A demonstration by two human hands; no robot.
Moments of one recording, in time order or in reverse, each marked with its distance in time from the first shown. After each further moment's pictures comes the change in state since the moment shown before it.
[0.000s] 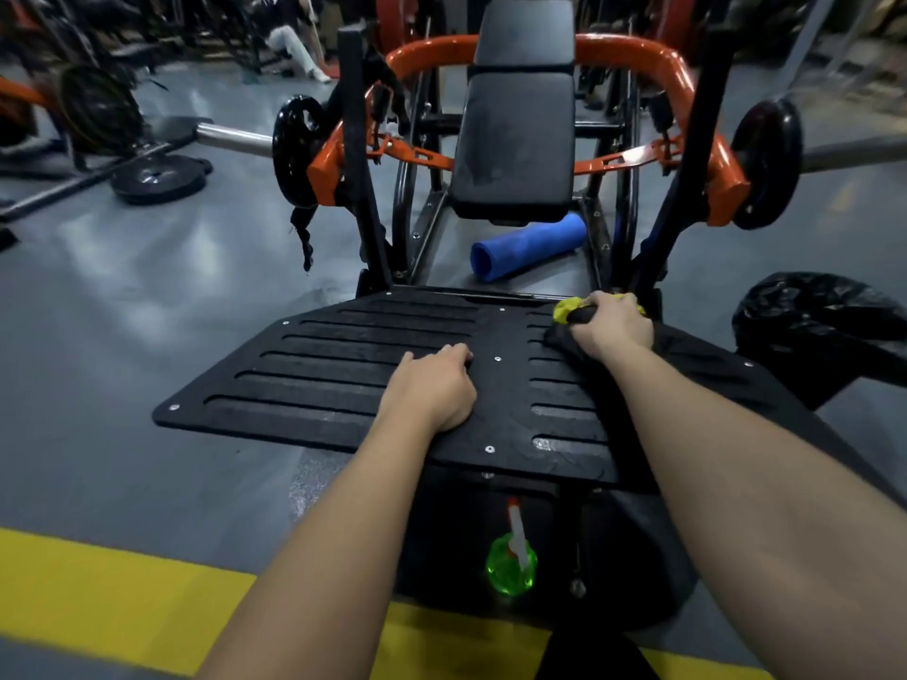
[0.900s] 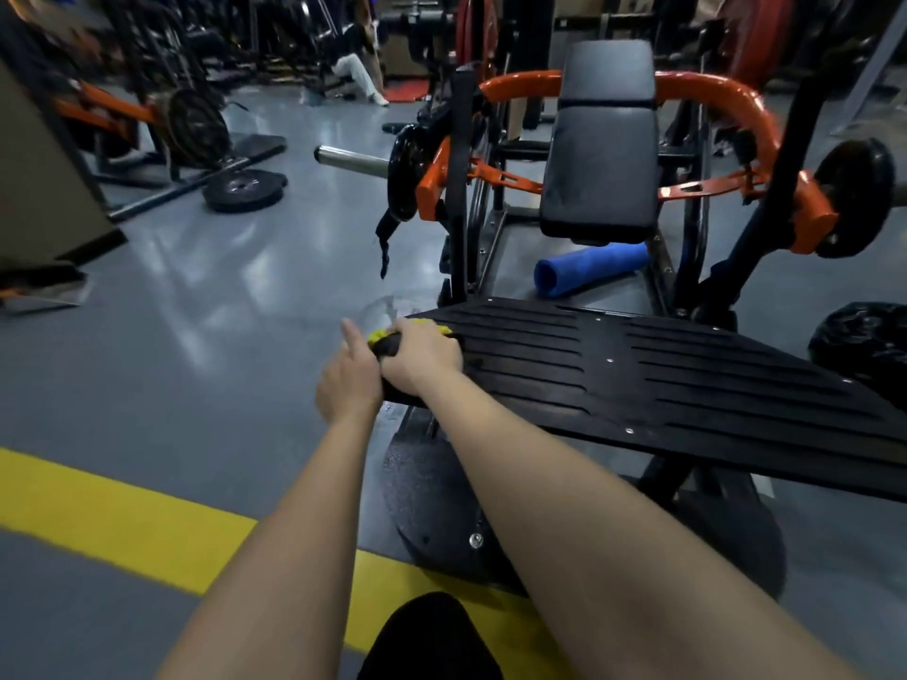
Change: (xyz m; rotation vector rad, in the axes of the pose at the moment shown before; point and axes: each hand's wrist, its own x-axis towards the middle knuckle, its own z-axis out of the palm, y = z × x) left_hand -0.078 -0.213 -0.060 -0.671 0.492 -0.689; right_hand -0.239 -0.314 0.056 0.139 -0.292 -0.531
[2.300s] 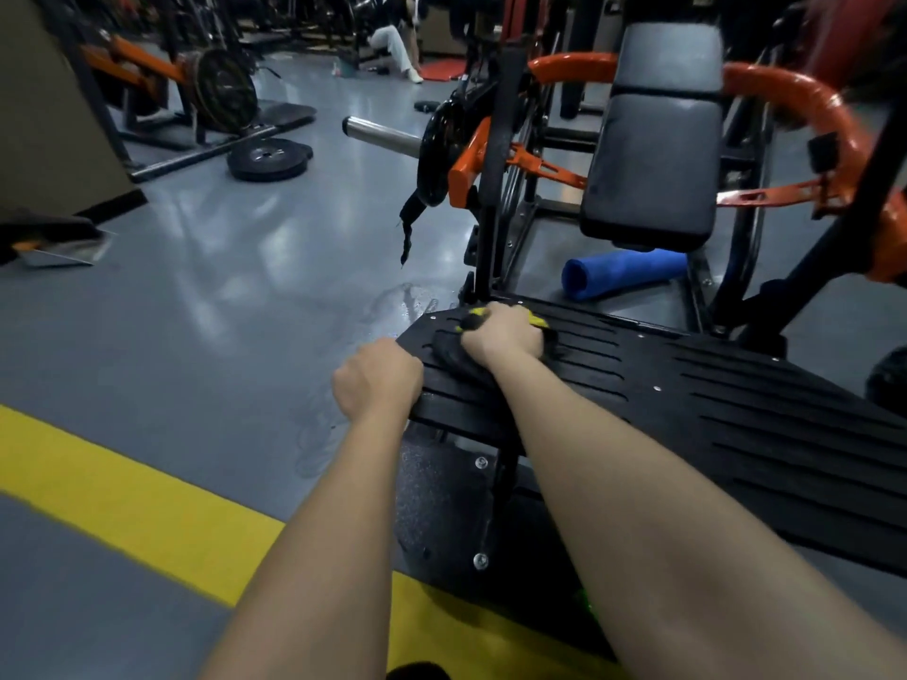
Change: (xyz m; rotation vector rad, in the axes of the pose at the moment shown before) left_hand 0.017 0.021 0.019 0.646 -0.009 0.083; right_hand 0.078 0.064 -0.006 0.031 0.125 0.309
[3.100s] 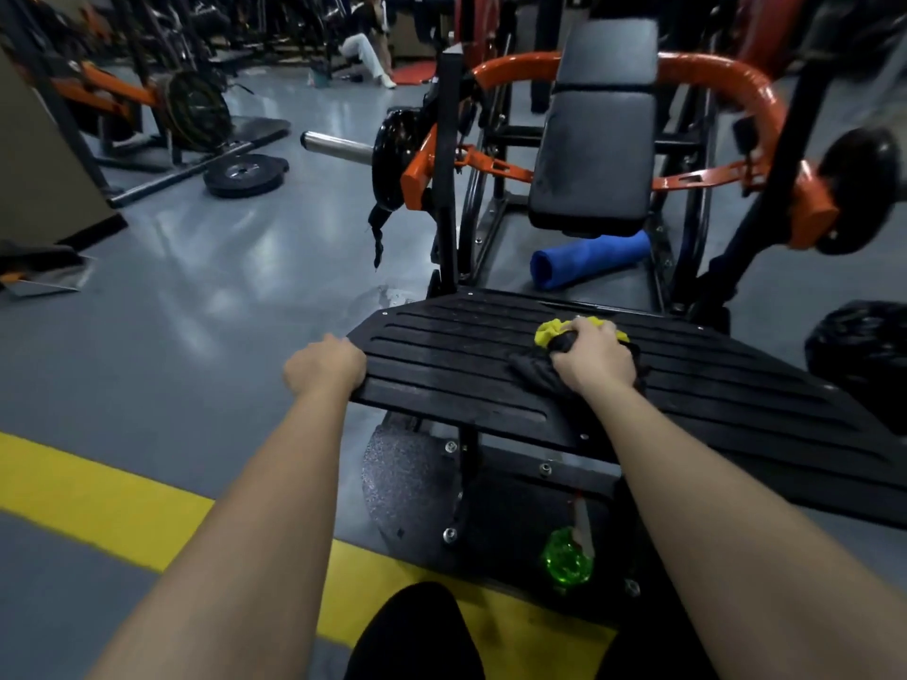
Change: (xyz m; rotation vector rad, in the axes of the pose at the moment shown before) left_hand -0.019 0.010 -0.017 0.120 -0.107 -0.025; right_hand -0.028 0.181 -0.093 -0.105 0.111 0.100
